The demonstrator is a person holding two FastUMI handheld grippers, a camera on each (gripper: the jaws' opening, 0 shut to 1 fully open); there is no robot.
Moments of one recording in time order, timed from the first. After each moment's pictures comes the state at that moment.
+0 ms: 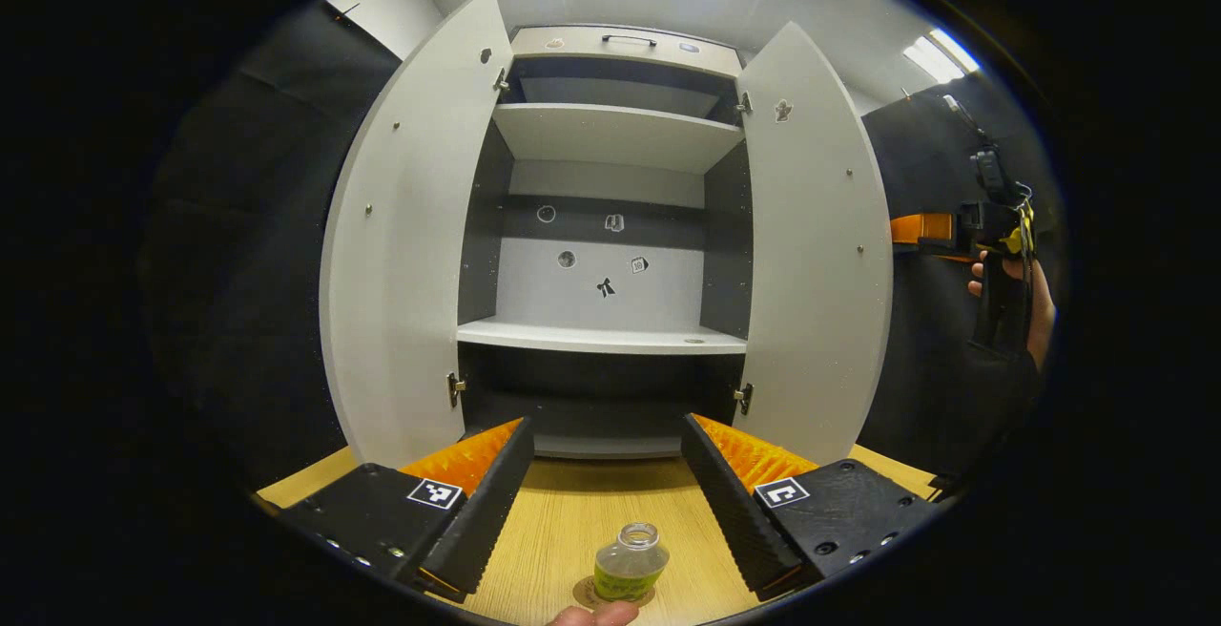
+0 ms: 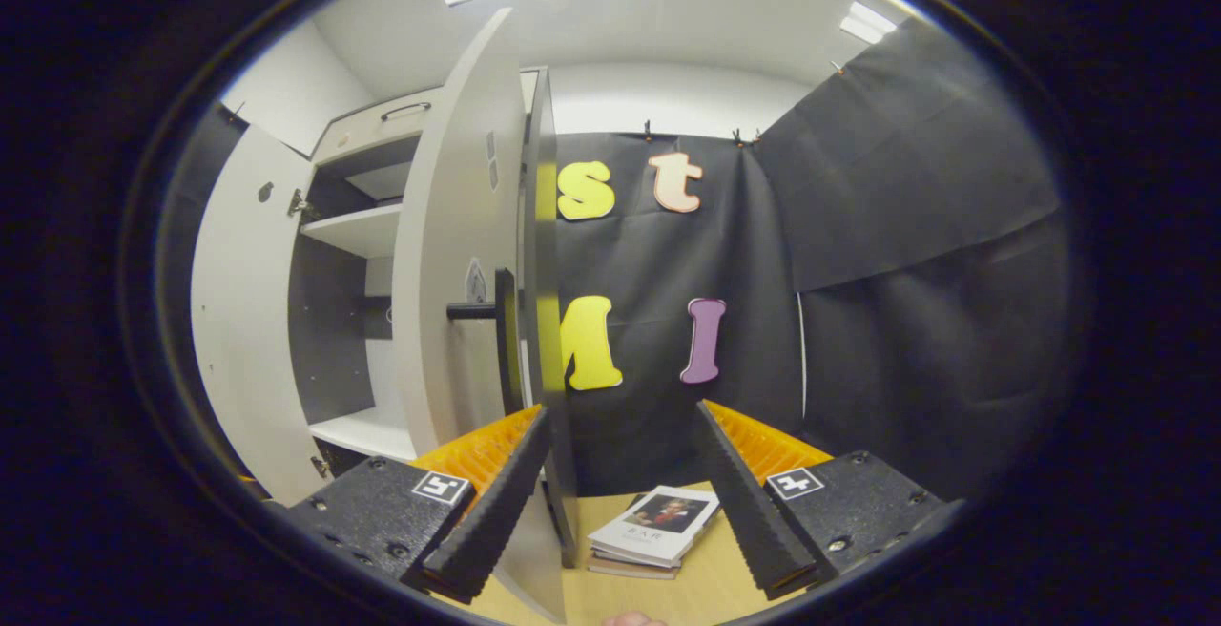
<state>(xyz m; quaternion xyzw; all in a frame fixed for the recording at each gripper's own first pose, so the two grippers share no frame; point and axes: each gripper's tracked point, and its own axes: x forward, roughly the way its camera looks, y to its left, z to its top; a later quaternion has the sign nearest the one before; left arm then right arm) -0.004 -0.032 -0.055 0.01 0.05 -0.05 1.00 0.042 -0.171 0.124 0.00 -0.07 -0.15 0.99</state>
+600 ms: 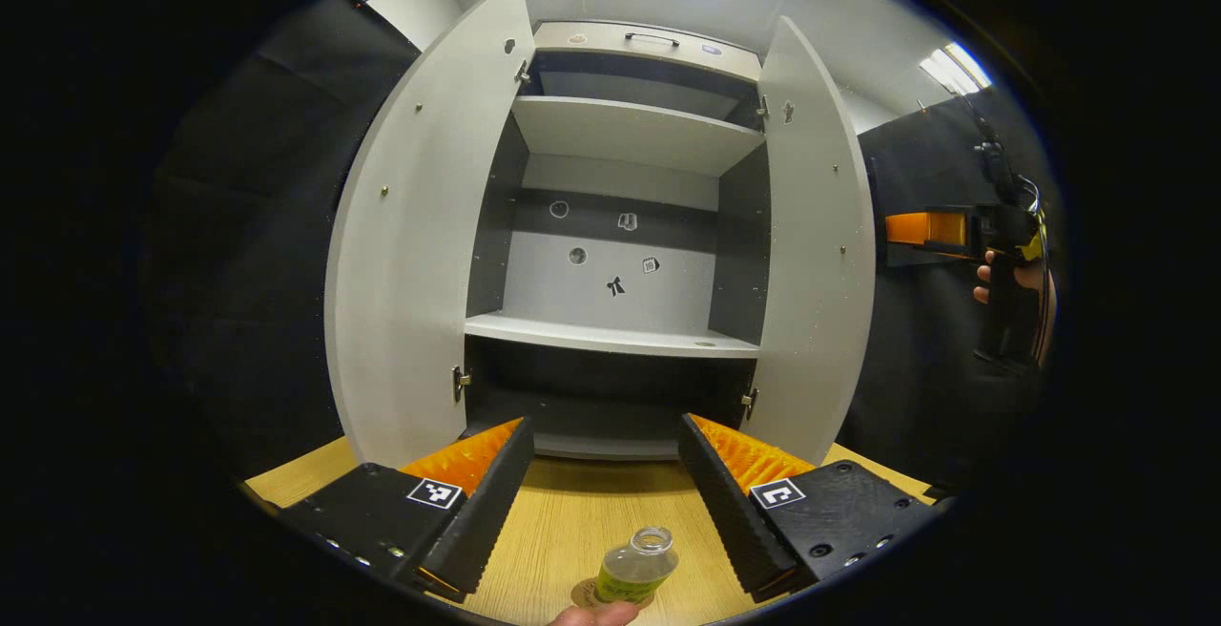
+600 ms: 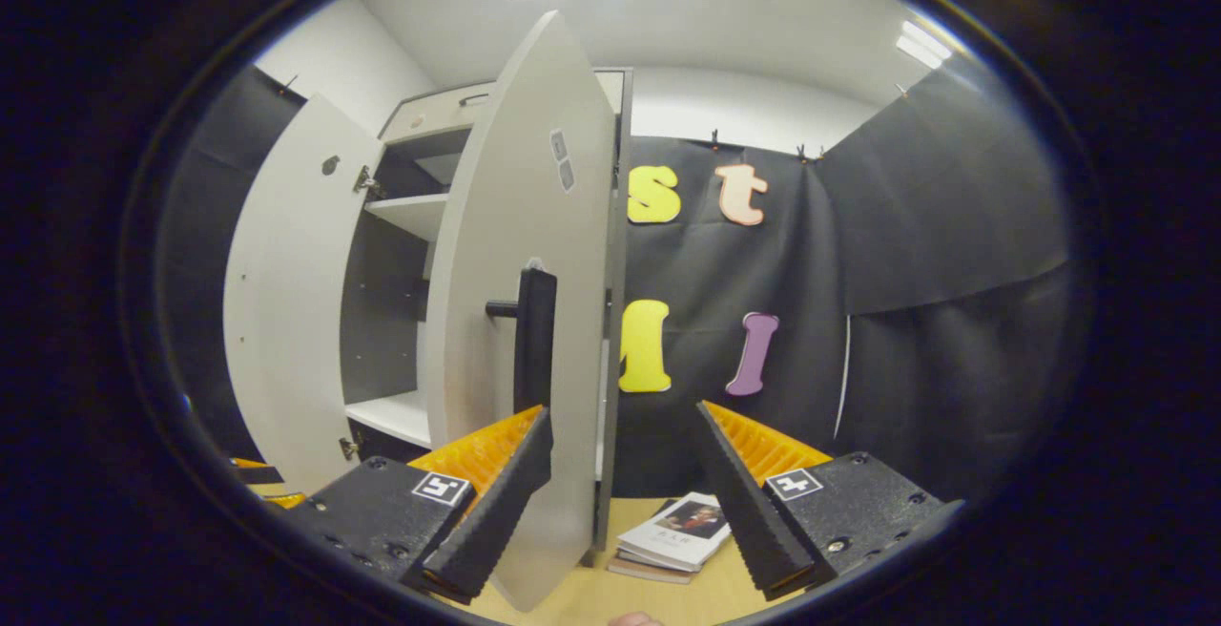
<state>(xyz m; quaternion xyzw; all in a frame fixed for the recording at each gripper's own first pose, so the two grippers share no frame) 0.001 -0.018 -0.058 -0.01 0.05 -0.04 1.00 0.058 -0.091 0.120 -0.05 -0.06 -0.07 1.00</state>
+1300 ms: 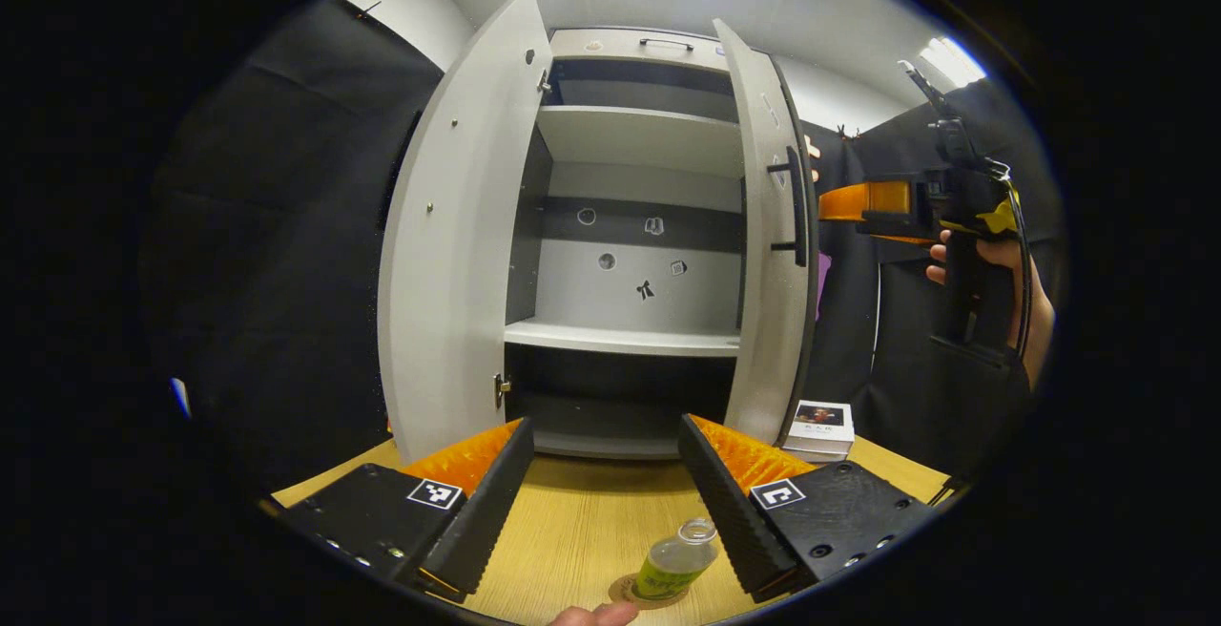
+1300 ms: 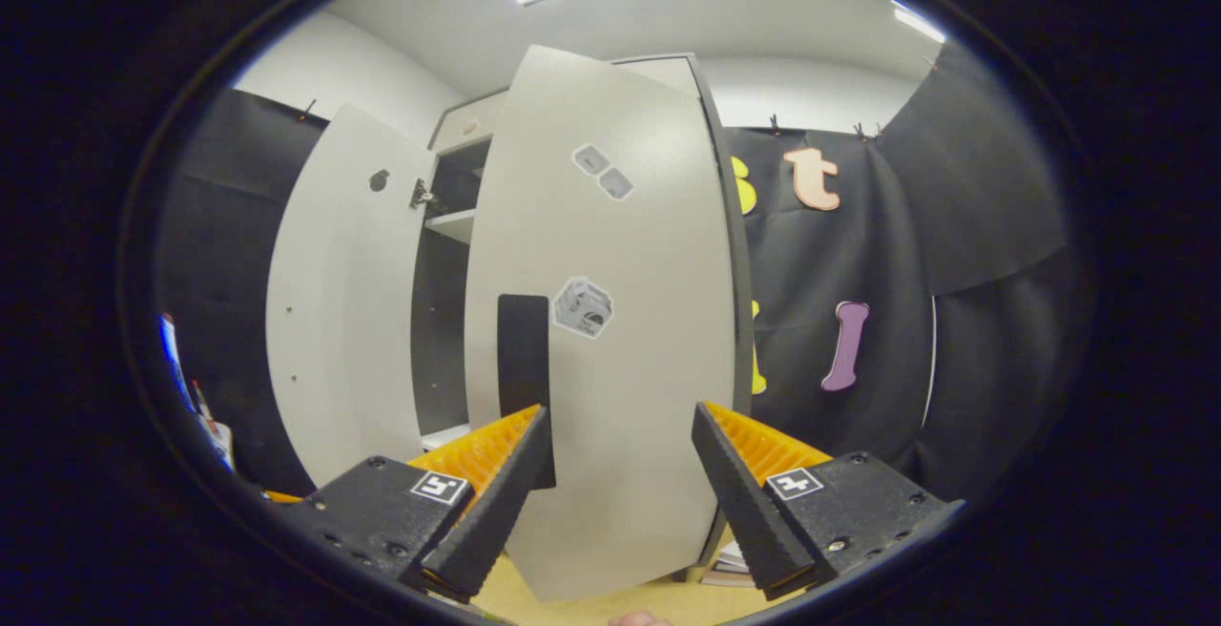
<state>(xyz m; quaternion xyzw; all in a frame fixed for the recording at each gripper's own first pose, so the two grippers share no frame) -0.010 0.014 -0.051 0.01 0.05 0.00 1.00 0.111 -0.006 0.123 -0.02 -0.06 0.03 1.00</state>
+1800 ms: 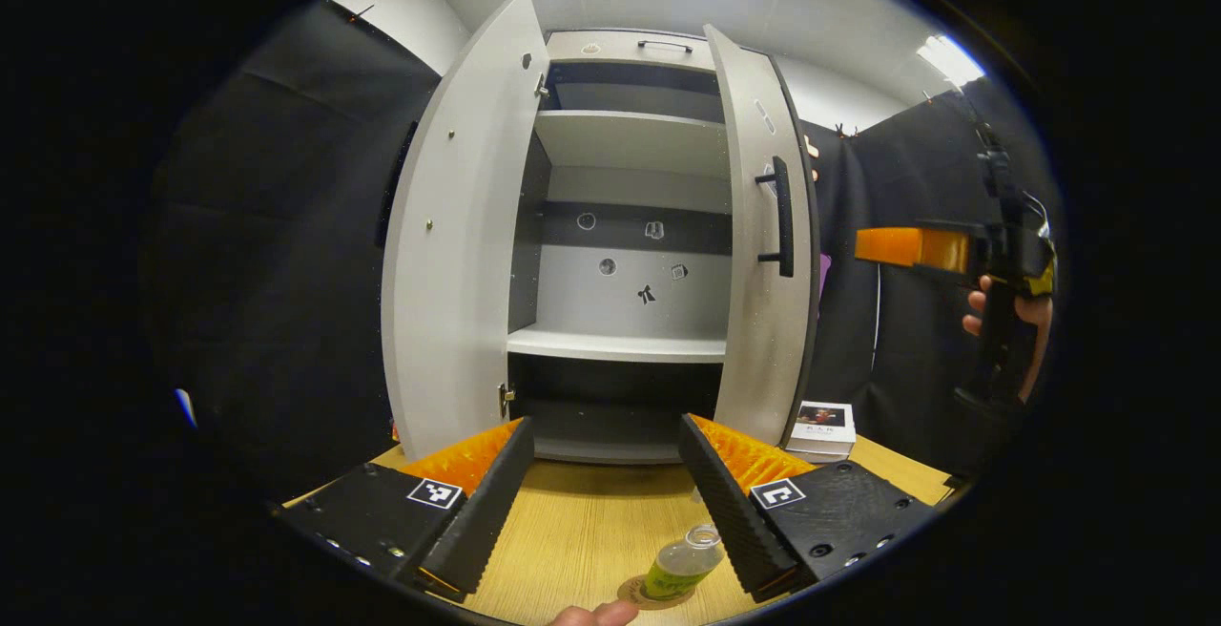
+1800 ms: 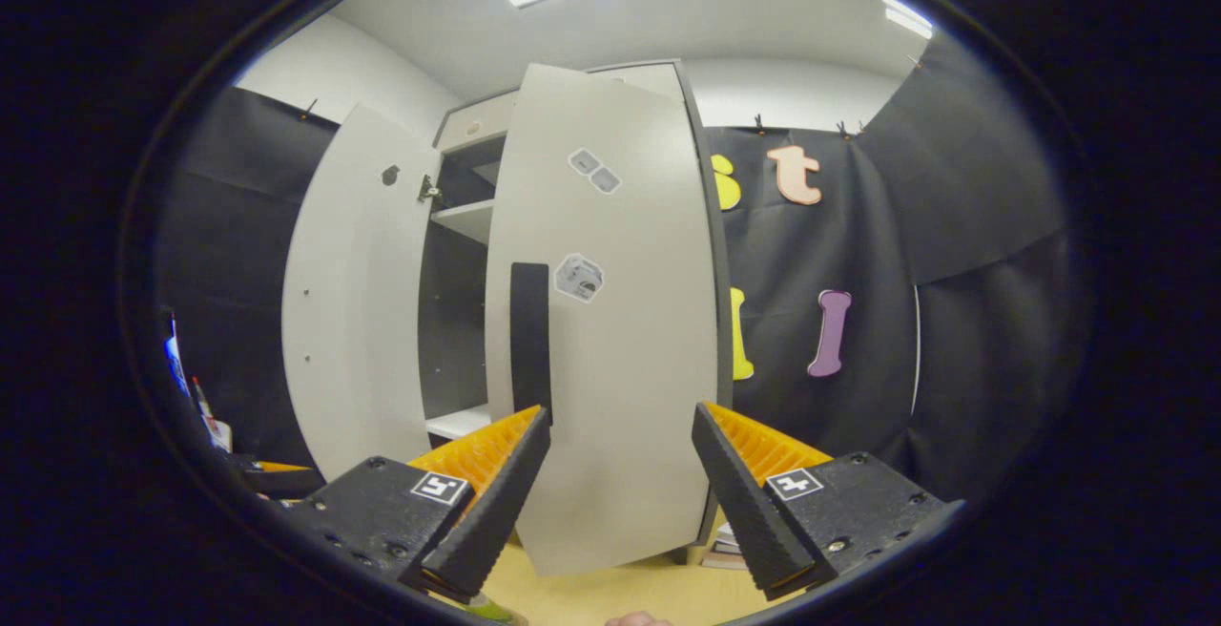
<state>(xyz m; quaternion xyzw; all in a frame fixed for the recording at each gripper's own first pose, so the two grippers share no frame) -0.004 0.016 -0.036 0.02 0.04 -0.01 1.00 0.056 -0.013 0.076 -0.01 -0.06 0.01 1.00</state>
